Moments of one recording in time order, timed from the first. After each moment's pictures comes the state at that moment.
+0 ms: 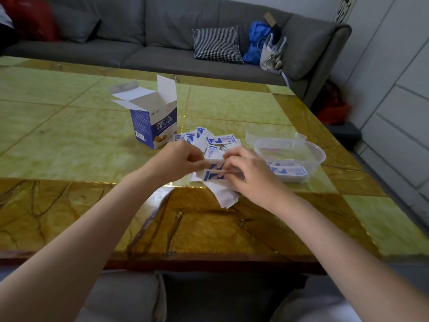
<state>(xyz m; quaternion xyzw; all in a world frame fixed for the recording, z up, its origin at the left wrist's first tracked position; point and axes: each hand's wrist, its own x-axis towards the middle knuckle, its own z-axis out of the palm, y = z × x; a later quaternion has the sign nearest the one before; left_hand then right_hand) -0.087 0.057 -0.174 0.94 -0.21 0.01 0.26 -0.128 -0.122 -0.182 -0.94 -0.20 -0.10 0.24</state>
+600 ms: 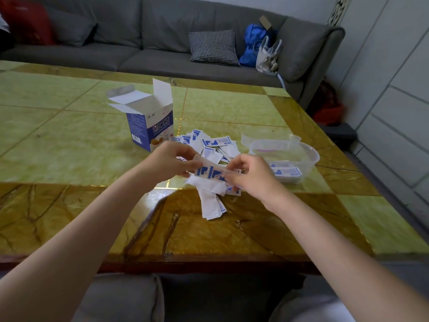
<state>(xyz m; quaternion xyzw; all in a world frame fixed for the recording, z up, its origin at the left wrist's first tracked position) -0.091 0.057 -0.171 0.86 -0.11 -0.08 0.49 -0.127 -0.124 -0.182 -0.87 0.01 0.00 0.49</state>
